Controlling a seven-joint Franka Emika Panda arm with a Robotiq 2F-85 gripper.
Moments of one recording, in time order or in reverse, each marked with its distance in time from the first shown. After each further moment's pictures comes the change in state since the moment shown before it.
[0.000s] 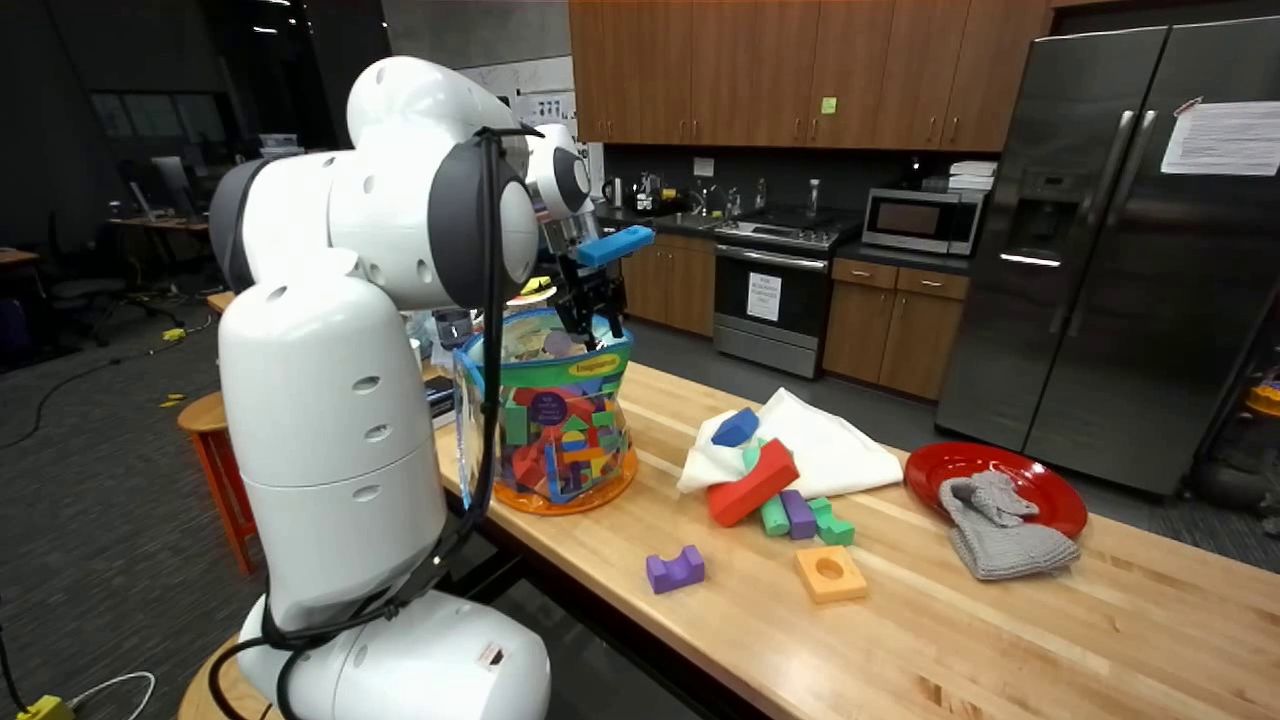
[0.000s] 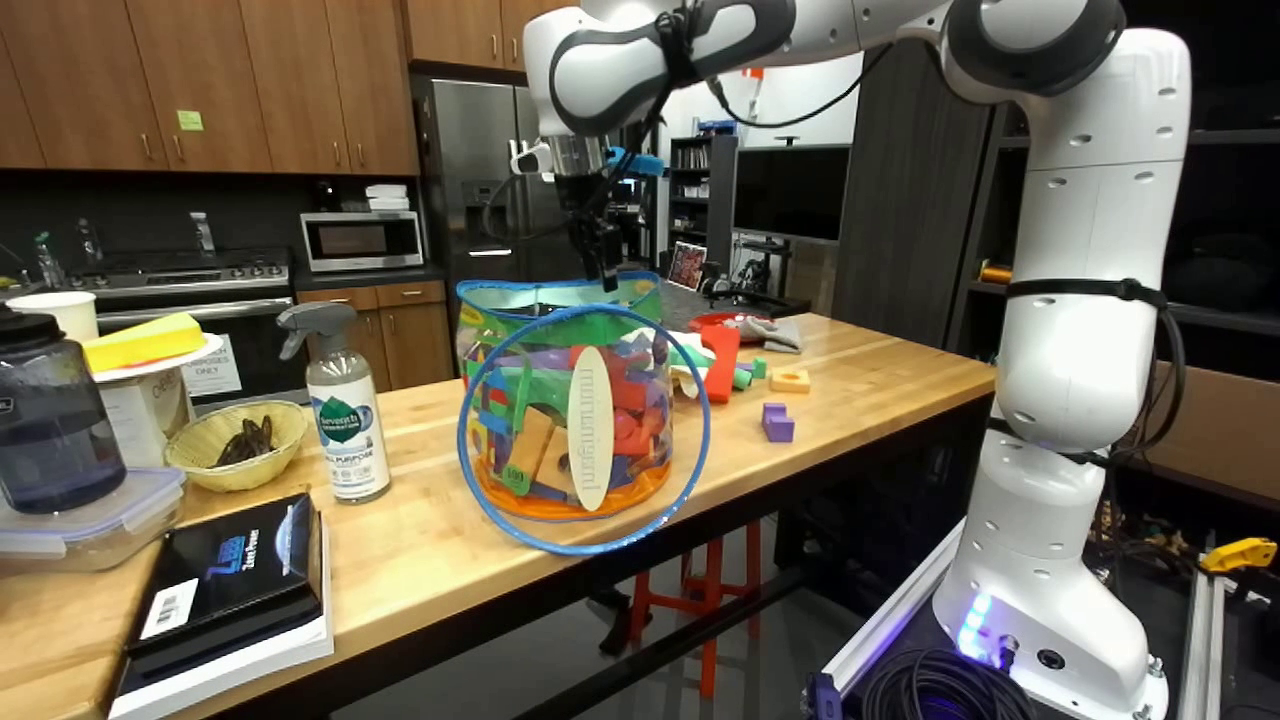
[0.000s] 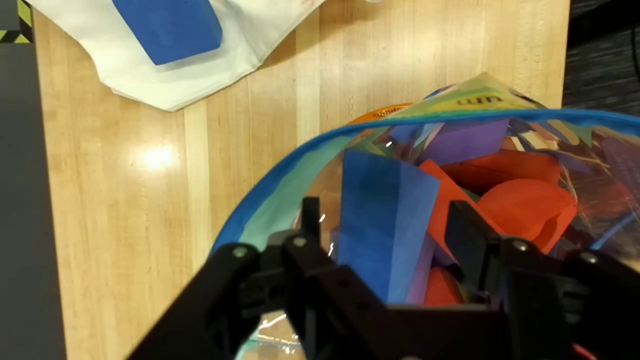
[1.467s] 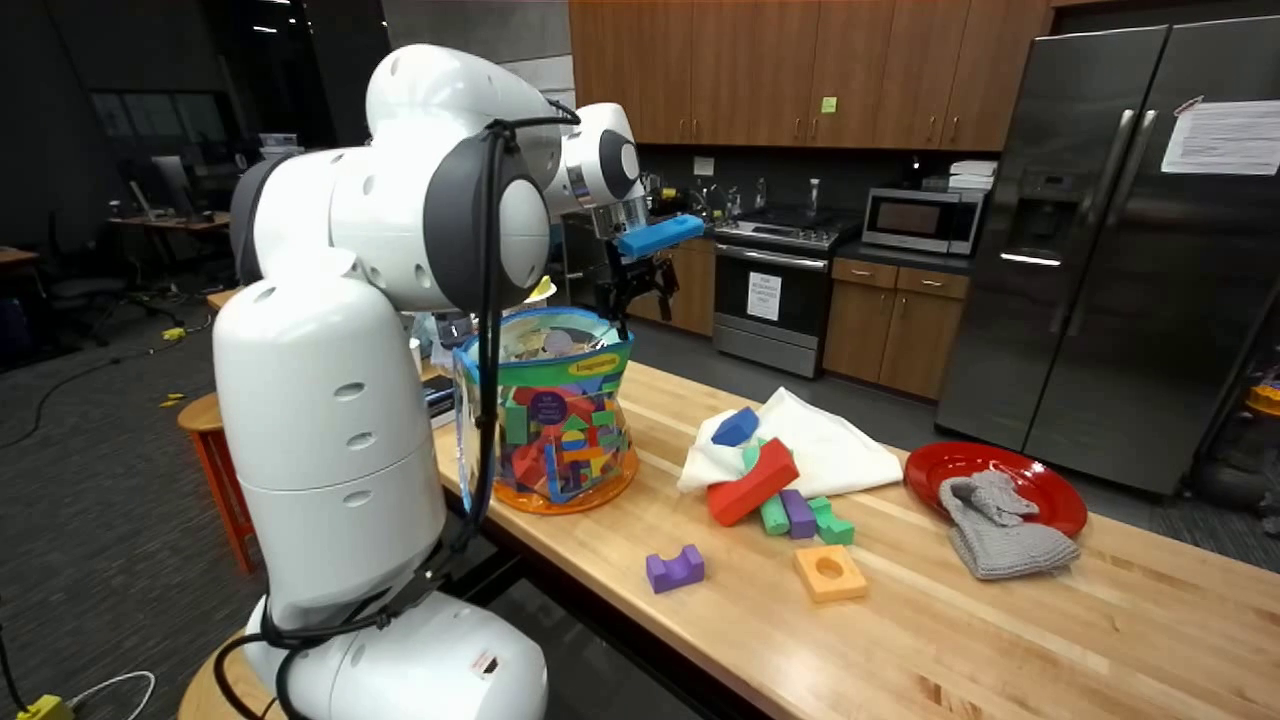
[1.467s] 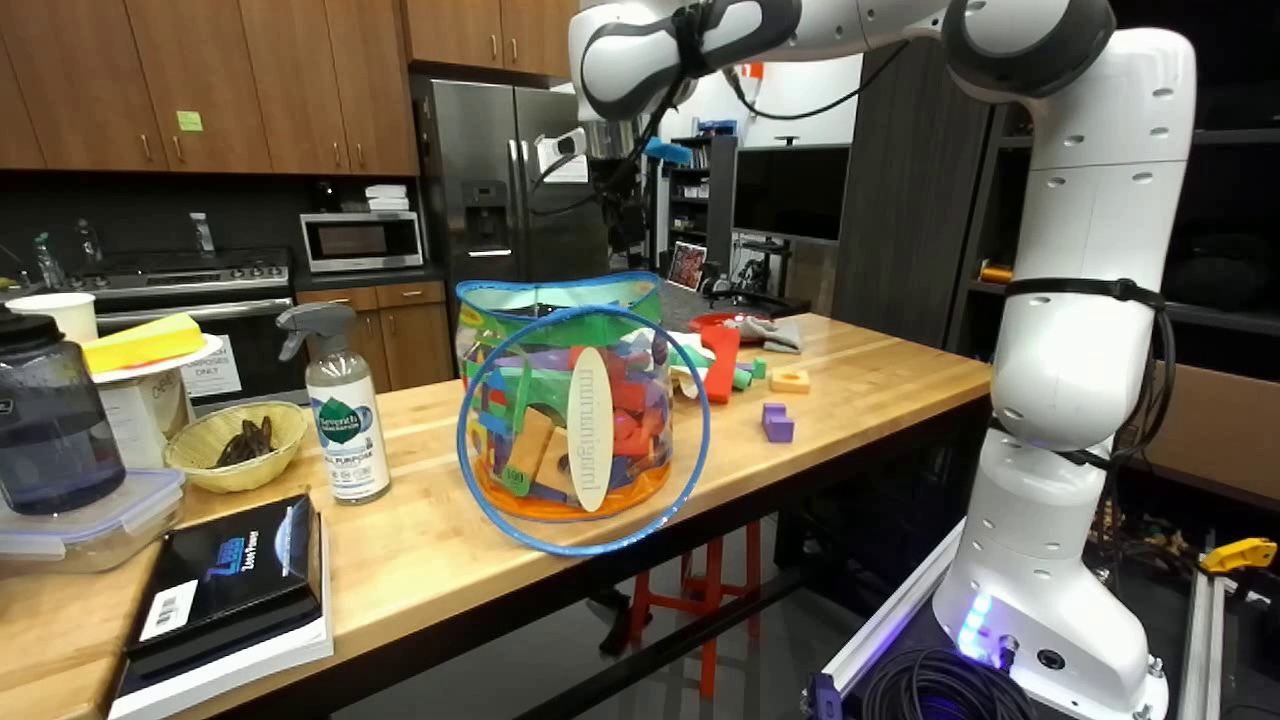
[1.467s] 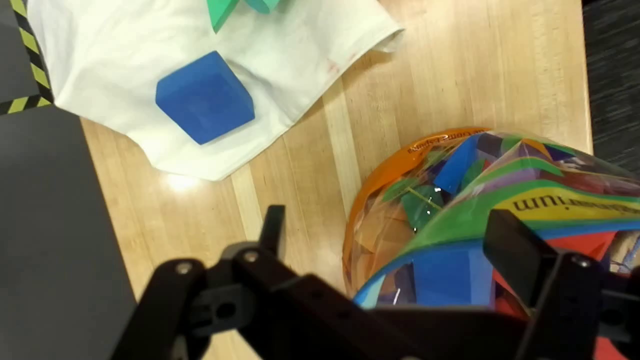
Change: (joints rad) arm -0.068 -0.014 -0.081 0.032 0.048 -0.004 0.043
